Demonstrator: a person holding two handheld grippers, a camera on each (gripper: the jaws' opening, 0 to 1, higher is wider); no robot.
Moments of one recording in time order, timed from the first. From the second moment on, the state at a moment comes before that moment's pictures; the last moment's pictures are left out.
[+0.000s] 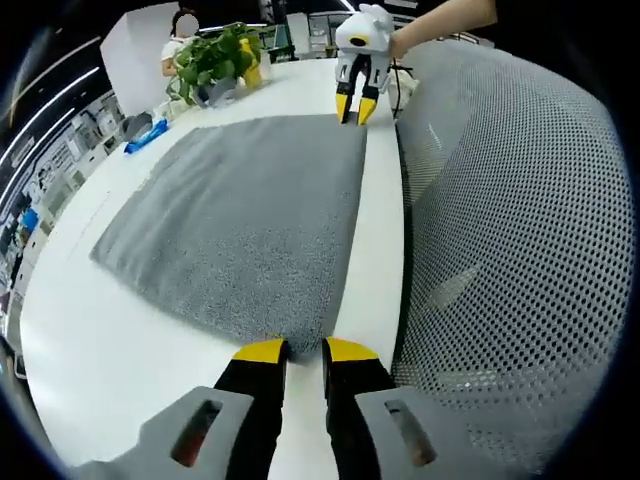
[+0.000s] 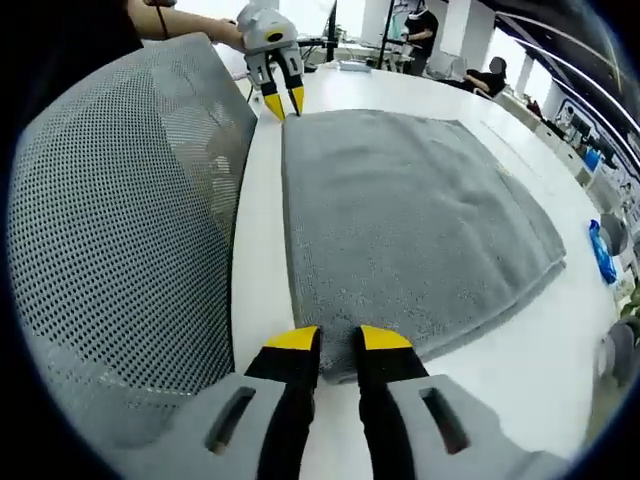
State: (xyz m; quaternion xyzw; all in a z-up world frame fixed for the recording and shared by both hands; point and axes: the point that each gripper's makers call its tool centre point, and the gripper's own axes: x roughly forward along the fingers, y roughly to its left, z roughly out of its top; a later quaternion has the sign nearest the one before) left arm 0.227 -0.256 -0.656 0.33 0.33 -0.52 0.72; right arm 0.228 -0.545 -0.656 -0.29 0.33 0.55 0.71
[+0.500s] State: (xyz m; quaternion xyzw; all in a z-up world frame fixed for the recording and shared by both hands) left arm 0.223 -0.253 -0.655 0.34 0.32 -0.51 0.73; right arm 0.213 -0.559 -0.657 -0.32 0.33 0.53 0.71
